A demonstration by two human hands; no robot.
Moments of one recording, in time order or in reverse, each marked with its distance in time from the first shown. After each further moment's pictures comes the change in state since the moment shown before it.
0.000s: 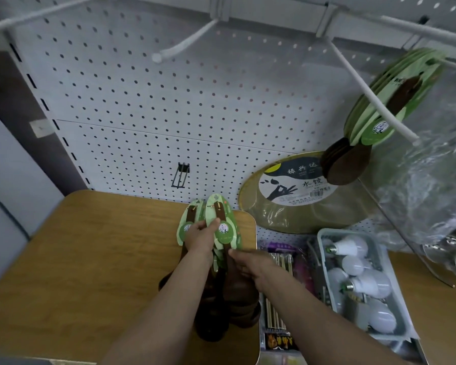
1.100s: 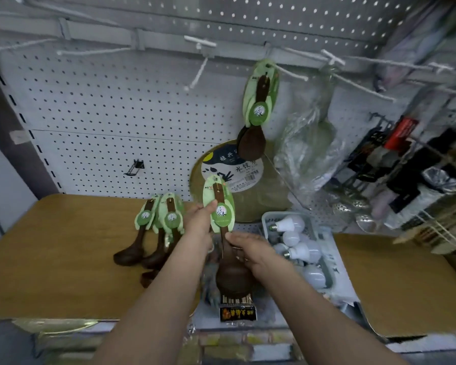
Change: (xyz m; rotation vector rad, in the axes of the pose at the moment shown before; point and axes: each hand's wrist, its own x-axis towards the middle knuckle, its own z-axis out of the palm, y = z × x) left_hand -0.179 -0.037 0.082 -0.117 -0.217 0.153; right_hand -0.126 0.030 -0.144 0.199 -0.130 -0.236
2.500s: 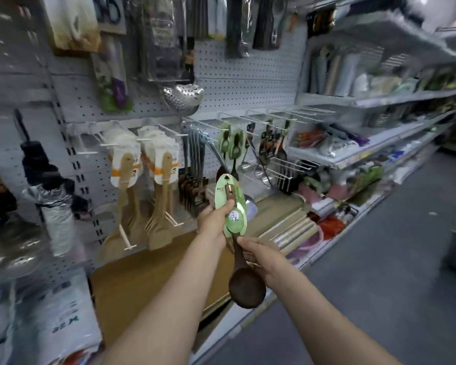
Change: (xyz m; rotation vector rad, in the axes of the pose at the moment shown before) left_hand -0.411 -0.436 0.672 0.194 -0.665 -0.118; right_hand -0.290 -0.066 -0.800 0.299 0.514 -0.292
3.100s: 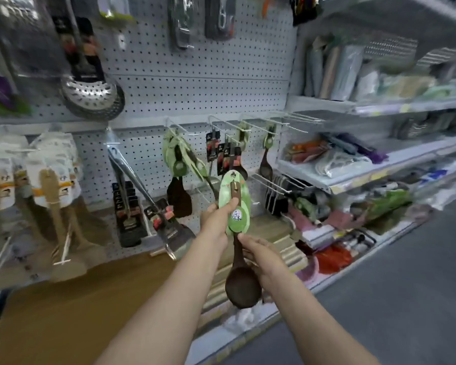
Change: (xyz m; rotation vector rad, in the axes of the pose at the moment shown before) left_hand 0.149 -0.104 0.281 -0.008 0.106 0.070; right_hand 0.202 -0.135 -0.242 0.063 -0.112 -0.023
